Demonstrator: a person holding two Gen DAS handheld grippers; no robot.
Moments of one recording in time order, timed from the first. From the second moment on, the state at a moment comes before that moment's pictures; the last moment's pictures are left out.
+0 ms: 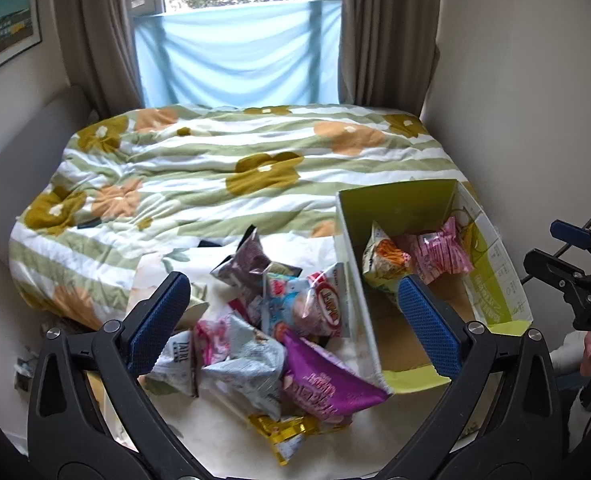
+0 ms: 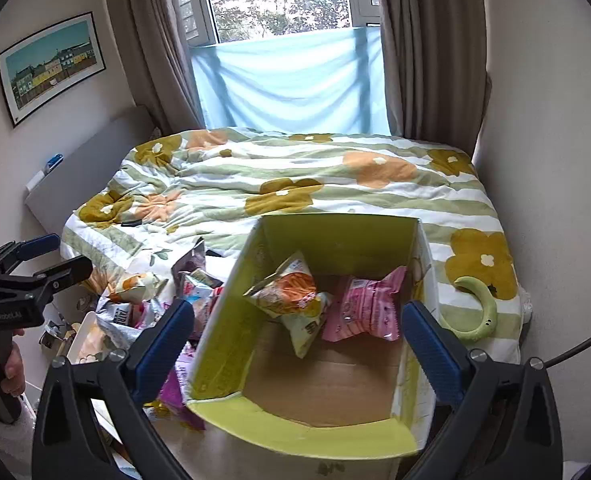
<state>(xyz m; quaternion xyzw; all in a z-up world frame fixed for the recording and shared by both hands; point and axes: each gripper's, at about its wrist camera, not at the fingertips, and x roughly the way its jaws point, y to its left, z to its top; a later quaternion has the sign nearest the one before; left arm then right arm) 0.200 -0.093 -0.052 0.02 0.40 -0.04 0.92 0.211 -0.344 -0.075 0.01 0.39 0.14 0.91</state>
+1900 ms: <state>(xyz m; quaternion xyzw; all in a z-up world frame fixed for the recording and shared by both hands) 0.241 0.149 -0.303 -0.05 0.55 -0.20 0.81 0.199 -0.042 -0.269 -0.08 0.42 0.04 0.90</state>
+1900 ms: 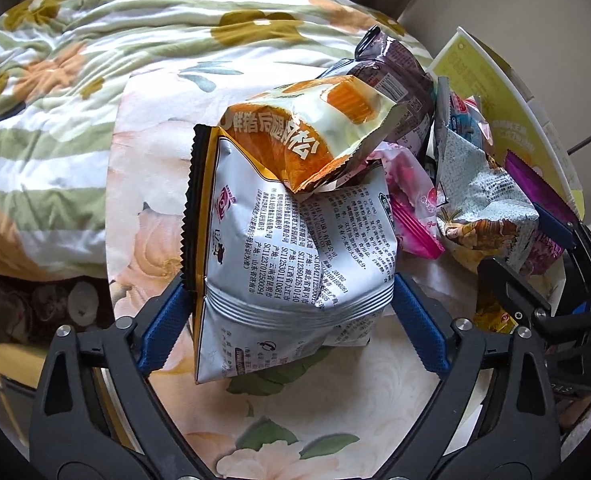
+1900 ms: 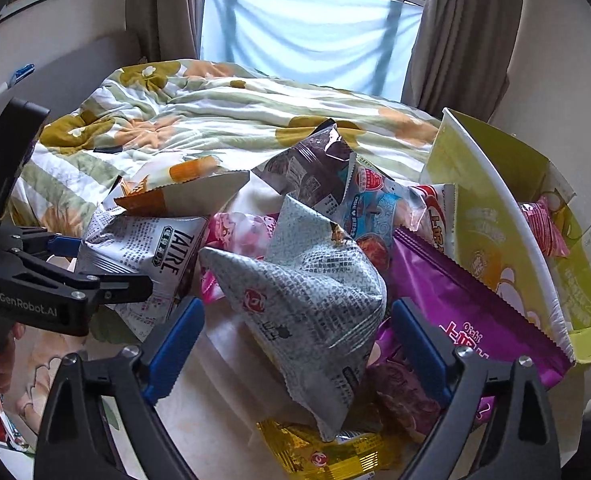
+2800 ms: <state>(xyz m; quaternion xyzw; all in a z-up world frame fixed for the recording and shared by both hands) 0.194 0.172 -0.278 -0.08 0.54 -0.17 0.82 0.198 -0.056 -0.278 -0.05 0.43 0.04 0.90</state>
